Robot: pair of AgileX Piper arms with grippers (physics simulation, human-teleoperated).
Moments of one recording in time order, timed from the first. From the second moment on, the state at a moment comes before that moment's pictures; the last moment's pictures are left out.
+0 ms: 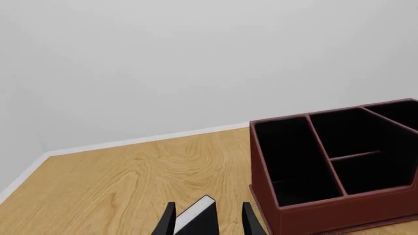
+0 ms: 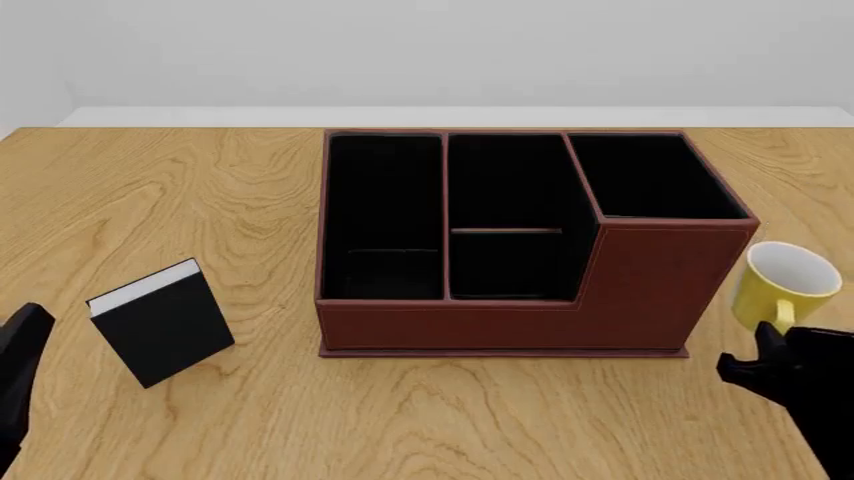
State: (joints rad) left arm -0.14 0.00 -0.28 0.24 0.10; right arm -0.25 1.29 -0.04 -0.85 -0.06
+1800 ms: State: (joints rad) left arm -0.15 0.00 -0.28 0.24 0.11; right arm -0.27 1.72 -0.03 -1.22 -0.04
